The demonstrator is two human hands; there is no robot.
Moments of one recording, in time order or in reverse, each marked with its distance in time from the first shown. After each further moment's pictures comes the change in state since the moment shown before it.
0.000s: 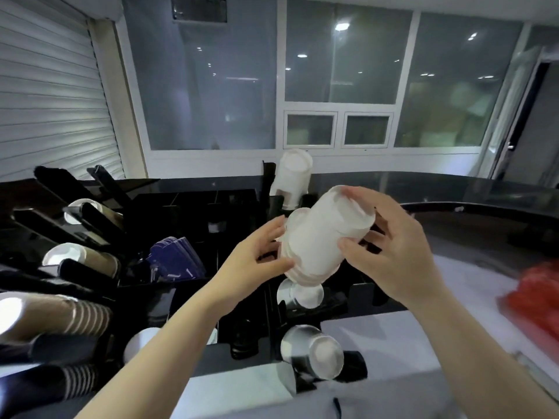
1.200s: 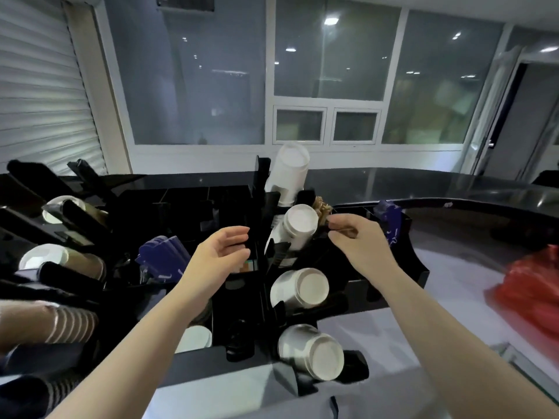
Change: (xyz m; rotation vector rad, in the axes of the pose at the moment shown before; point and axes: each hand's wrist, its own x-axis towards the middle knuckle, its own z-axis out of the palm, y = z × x) left_hand 0.000 -0.038 -0.037 -0.083 0.223 -0.105; right_hand 0.026 0.091 0.023 -0.218 0.078 0.402
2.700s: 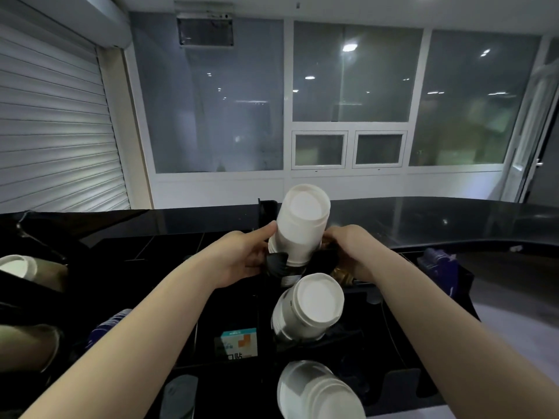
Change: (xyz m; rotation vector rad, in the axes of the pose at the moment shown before) left_hand 0.186 0.010 0.018 -0.156 -0.178 -0.463; right_hand 0.170 0.004 0.055 0.347 -0.292 0.545
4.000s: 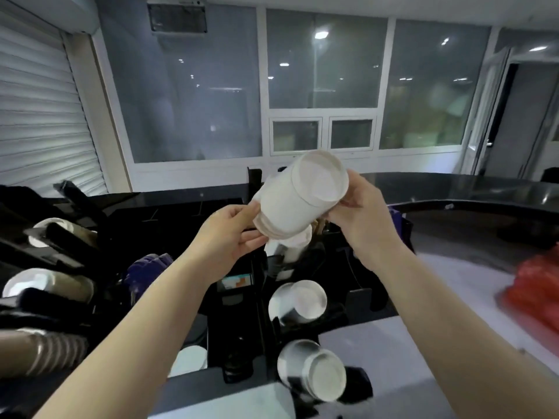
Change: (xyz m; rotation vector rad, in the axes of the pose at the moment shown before) left_hand -0.137 -0.023 0.037 -0.180 -0.046 0.335; right_hand -0.205 0.007 -0.001 0.091 0.042 -0.805
